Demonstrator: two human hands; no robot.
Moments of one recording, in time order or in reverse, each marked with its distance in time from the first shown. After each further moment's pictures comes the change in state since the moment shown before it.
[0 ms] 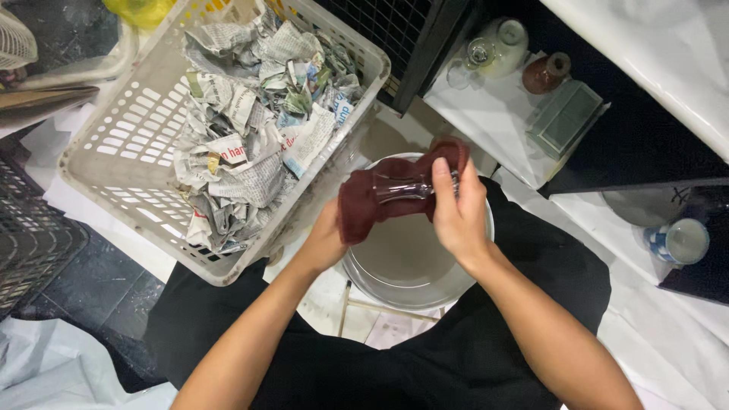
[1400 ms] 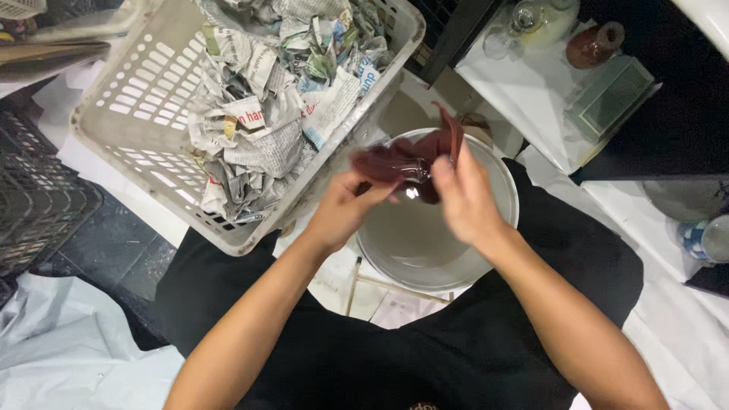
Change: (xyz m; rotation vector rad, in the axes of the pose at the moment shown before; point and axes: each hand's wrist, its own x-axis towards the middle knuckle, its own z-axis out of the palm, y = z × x) left_hand -0.001 0.026 0.003 -0.215 0.125 -0.199; right_hand -0.004 0.006 0.010 0.074 -0.347 -0.079
